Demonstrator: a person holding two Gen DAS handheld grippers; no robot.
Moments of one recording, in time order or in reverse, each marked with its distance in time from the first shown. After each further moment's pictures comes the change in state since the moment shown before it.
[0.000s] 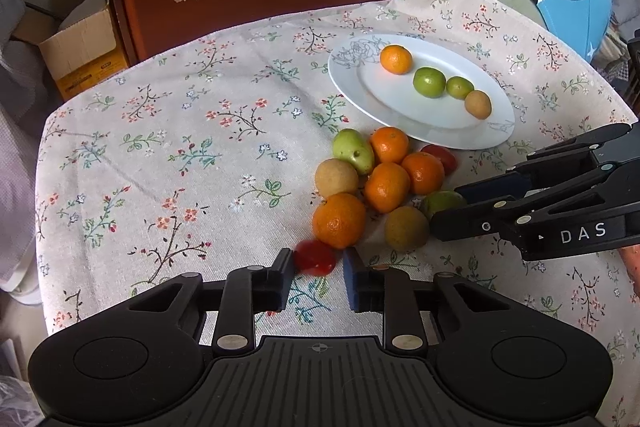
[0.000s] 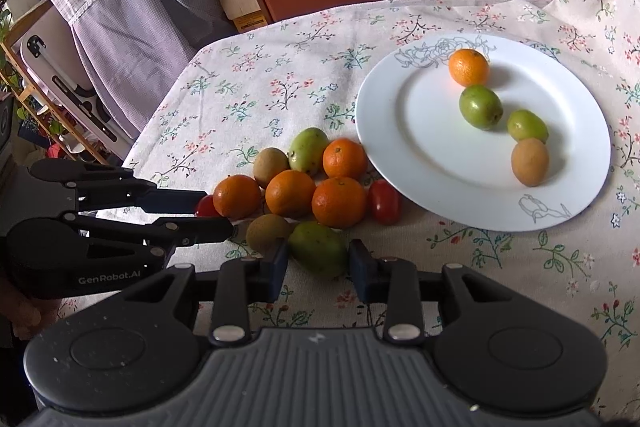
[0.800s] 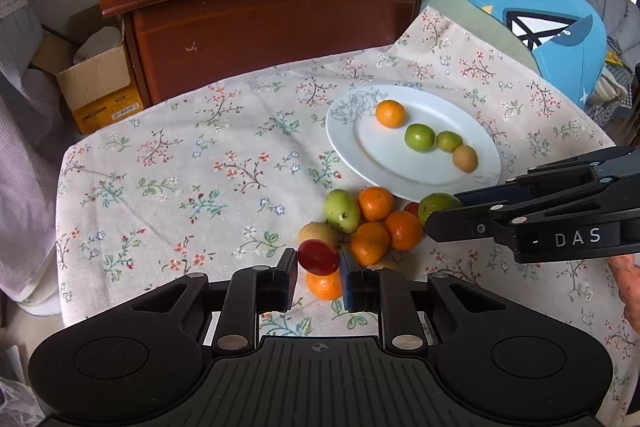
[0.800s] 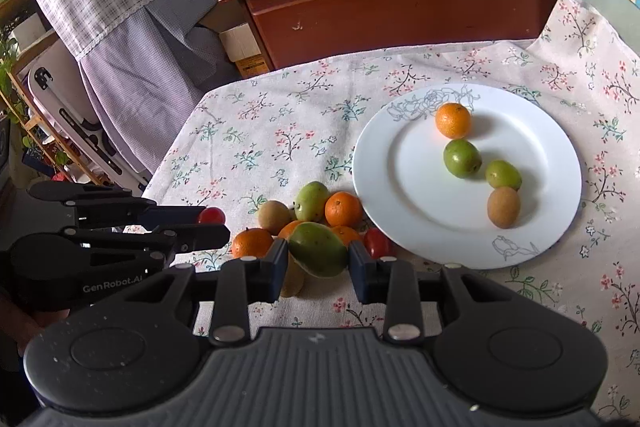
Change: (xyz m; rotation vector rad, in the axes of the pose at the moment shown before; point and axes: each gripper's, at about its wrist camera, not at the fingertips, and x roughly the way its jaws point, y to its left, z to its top) left arm -0.030 -0.013 0.026 -0.033 -0.090 0.019; right arm -0.035 0.001 0.018 0.023 -0.111 -0.008
